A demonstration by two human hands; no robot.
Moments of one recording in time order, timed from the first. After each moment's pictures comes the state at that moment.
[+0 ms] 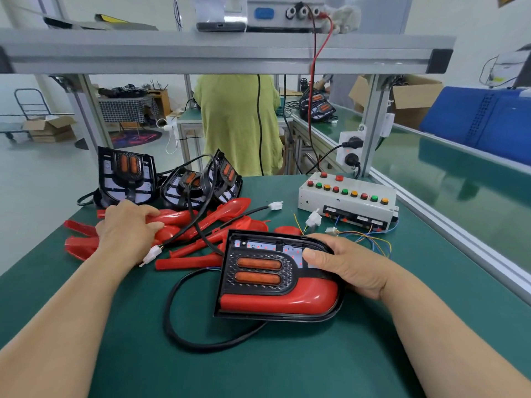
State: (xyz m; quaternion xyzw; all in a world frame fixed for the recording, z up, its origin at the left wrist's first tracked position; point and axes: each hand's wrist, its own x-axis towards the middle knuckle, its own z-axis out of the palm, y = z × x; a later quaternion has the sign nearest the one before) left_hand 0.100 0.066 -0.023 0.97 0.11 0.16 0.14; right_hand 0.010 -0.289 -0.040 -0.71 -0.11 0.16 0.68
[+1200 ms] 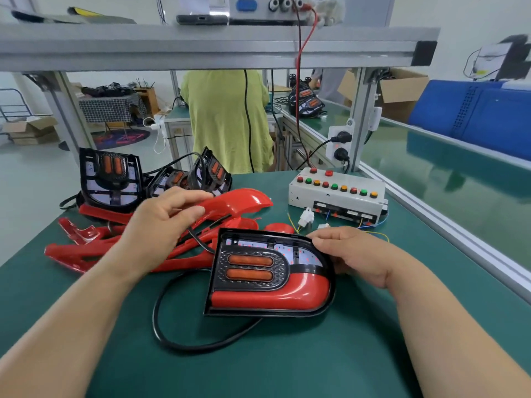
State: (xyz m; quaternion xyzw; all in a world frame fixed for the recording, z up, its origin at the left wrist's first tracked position) left_hand 0.049 0.002 0.004 0.84 -0.21 0.16 0.47; right_hand 0.010 -0.306 -0.029 -0.77 -0.01 0.14 0.62
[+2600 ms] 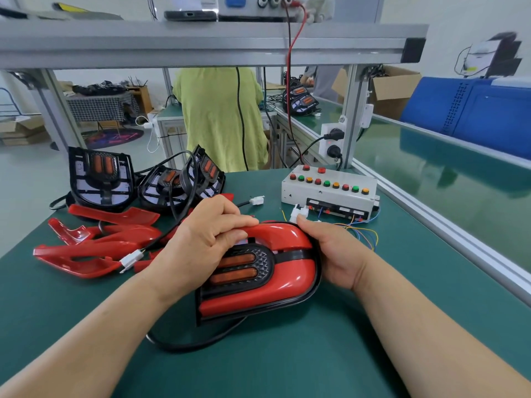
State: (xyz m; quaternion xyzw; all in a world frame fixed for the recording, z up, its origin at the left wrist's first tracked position) left_hand 0.030 -0.047 -0.012 0.85 -0.37 0.19 0.34; right_hand 0.012 -0.274 -0.033 -0.58 0.03 0.14 0.80
